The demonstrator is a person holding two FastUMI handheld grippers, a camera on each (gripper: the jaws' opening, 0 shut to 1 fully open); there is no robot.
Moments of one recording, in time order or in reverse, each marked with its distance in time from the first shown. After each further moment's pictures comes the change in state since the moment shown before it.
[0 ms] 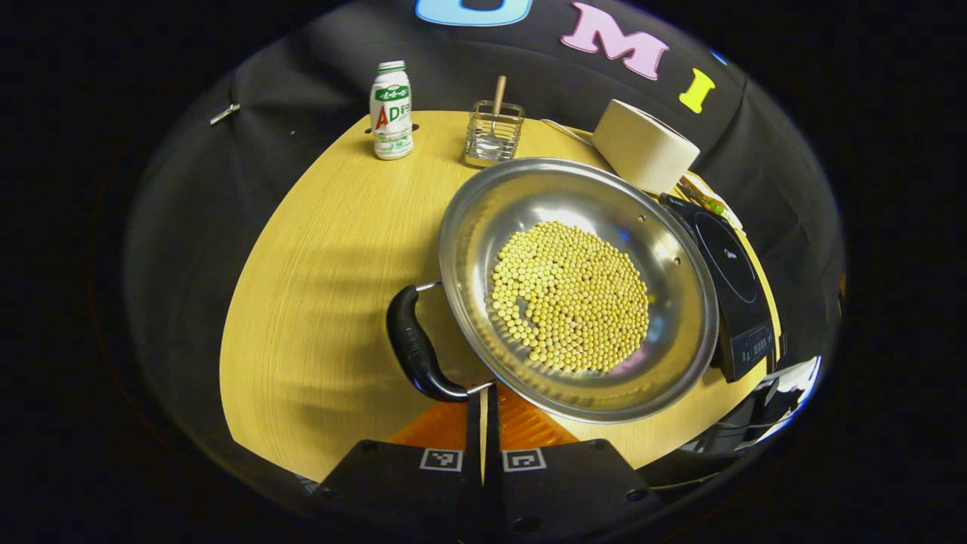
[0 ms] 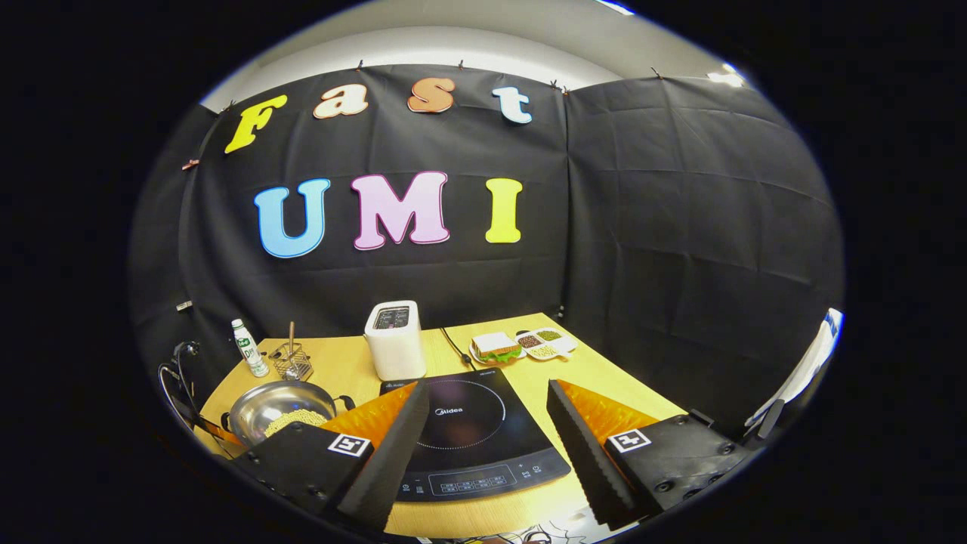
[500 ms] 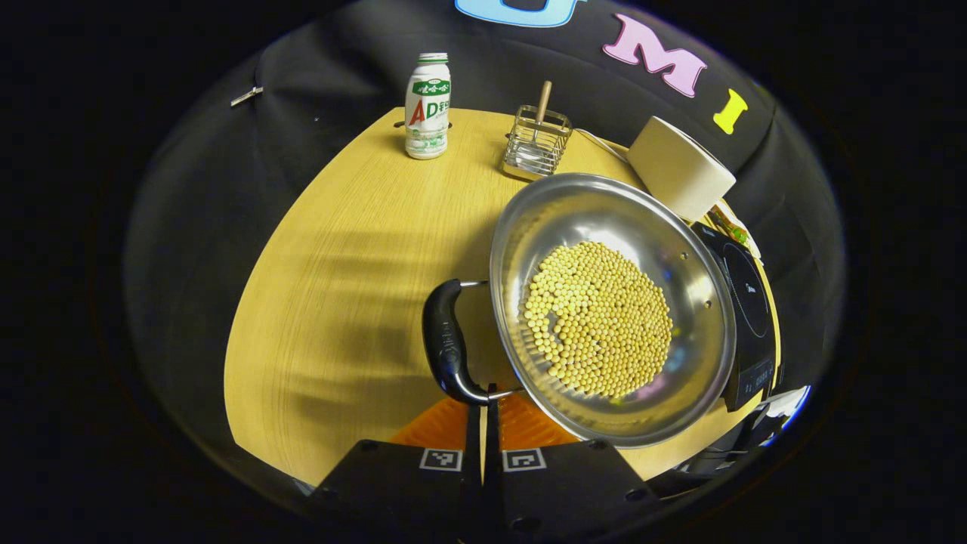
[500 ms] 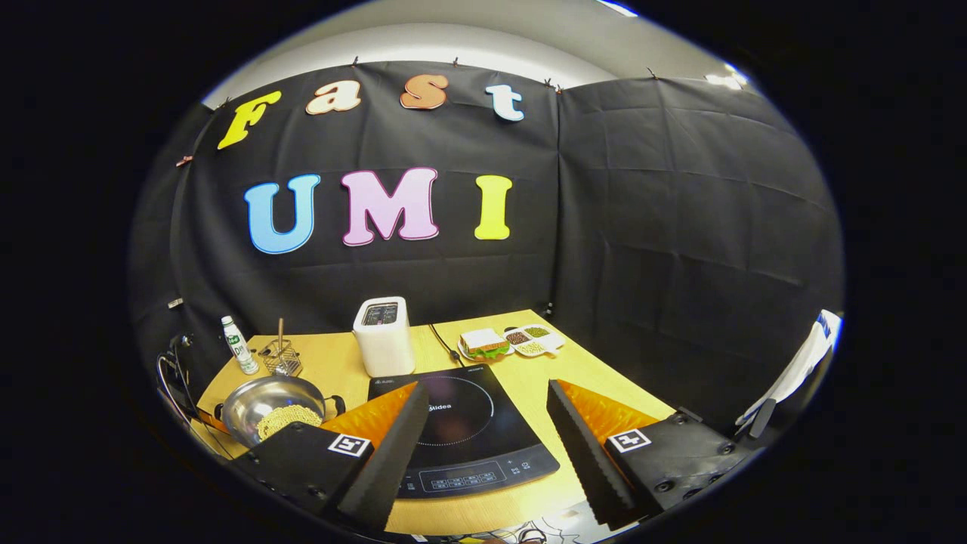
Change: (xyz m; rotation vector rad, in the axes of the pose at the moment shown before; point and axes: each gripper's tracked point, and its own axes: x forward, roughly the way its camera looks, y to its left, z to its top) left arm 0.013 0.027 0.028 -0.058 -0.003 0.038; right arm -0.002 -0.005 -0.001 -0.022 0.013 -0.030
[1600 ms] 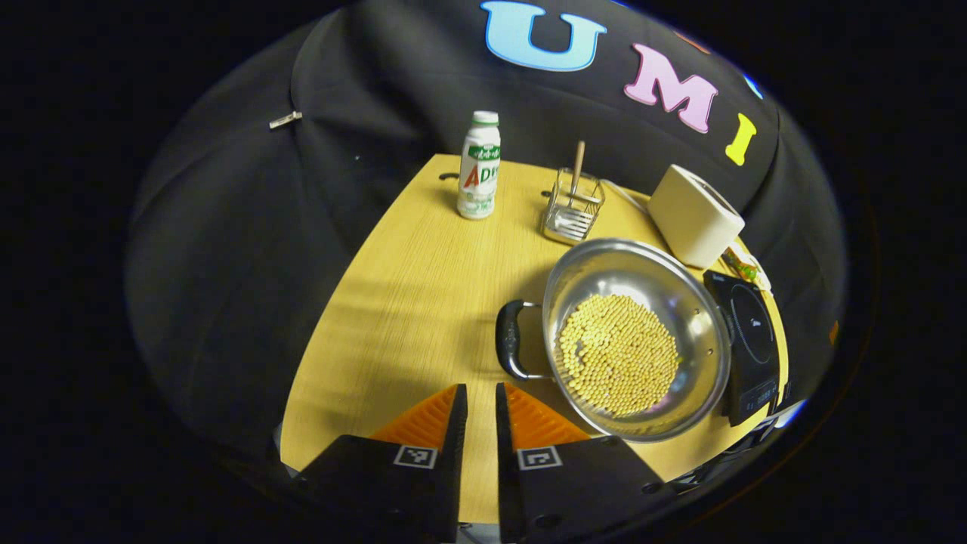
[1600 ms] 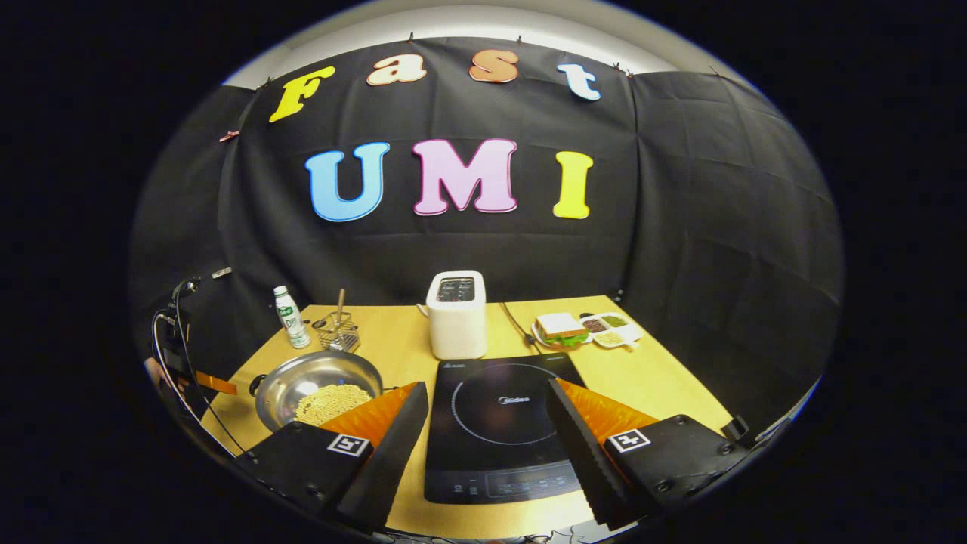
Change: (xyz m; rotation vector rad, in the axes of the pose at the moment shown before) left arm -0.068 0.046 0.051 -0.007 -0.221 0.073; right arm 0.034 0.118 -0.027 -0.043 0.135 0.273
